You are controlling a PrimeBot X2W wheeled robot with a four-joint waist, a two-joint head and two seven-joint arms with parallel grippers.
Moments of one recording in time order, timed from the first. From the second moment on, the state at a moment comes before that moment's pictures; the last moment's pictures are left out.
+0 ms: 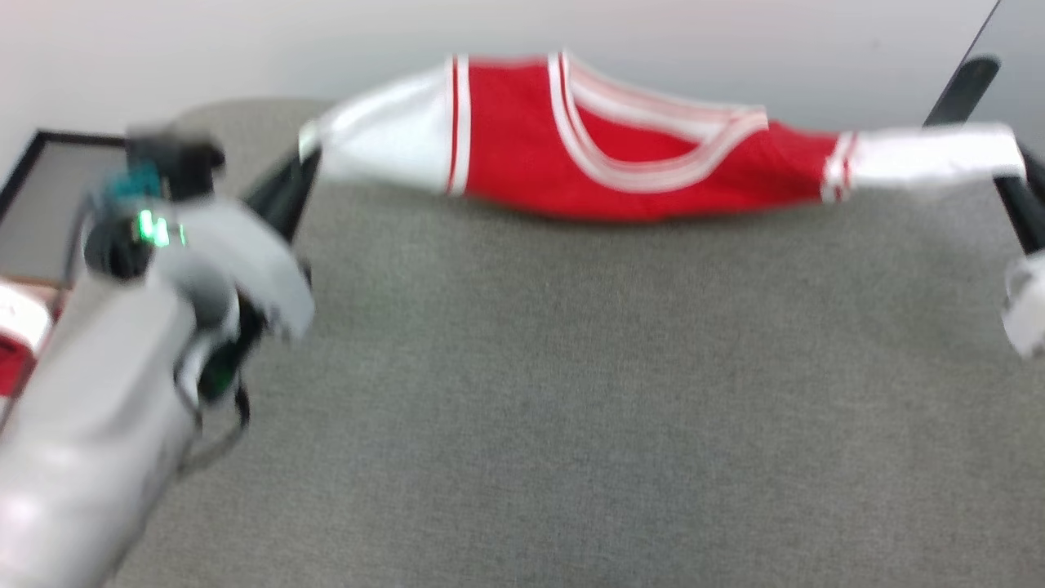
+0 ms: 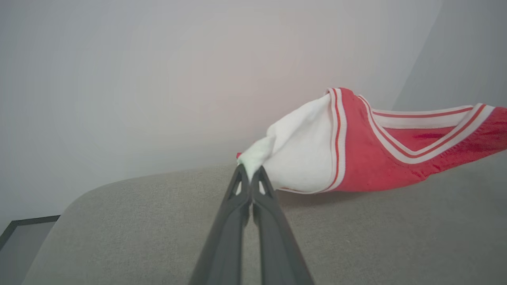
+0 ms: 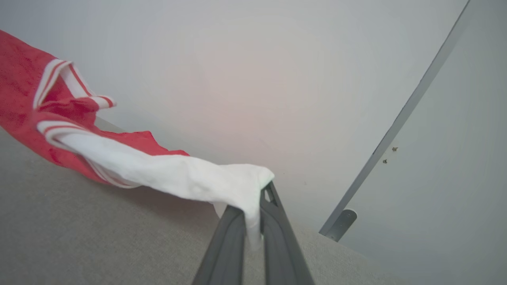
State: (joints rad) left arm -0.93 0.58 -0.82 0.59 -0.98 -0.06 -0.14; right arm -0.79 -0.72 0.64 0.55 0.67 0.13 -0.25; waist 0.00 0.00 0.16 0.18
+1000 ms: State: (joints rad) left arm -0.25 0.72 -0.90 0.10 -1.08 0.23 -0.21; right arm 0.09 -0.62 0.12 0.17 0.48 0.13 -0.02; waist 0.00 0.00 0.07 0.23
